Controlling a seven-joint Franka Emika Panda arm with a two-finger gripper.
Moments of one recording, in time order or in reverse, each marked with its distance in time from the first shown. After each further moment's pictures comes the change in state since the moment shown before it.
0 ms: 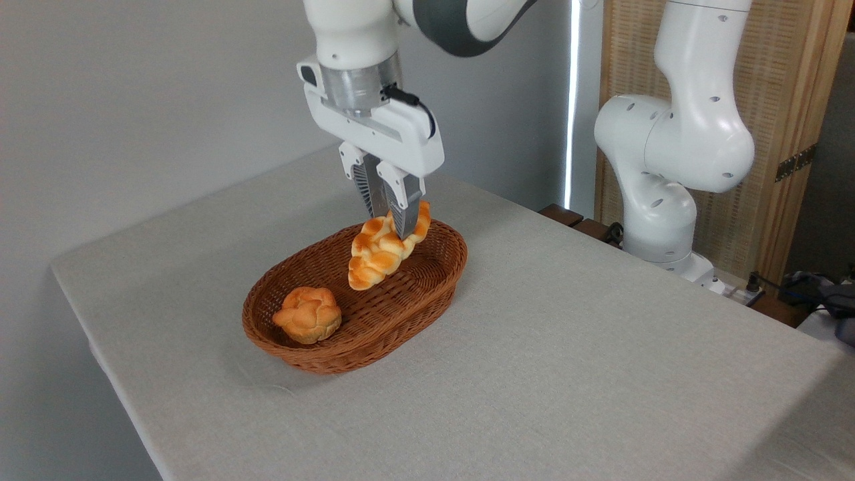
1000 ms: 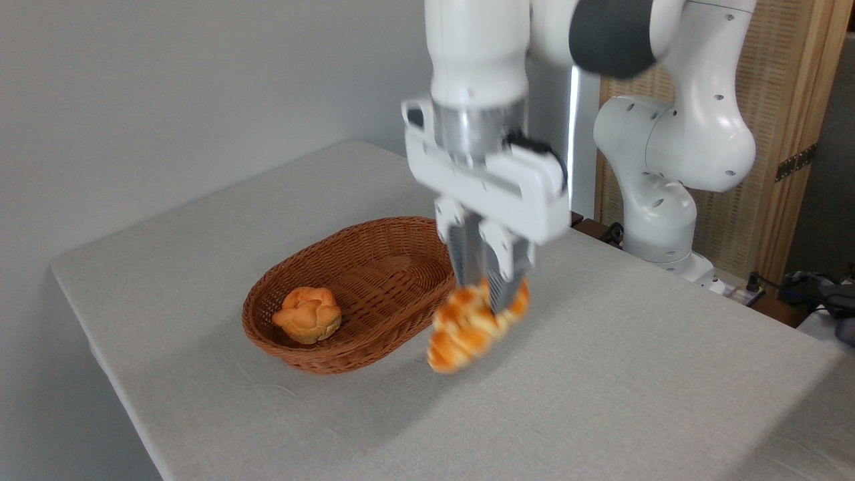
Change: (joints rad) arm 0.028 -0.093 0.302 -0.092 0.189 0.104 0.374
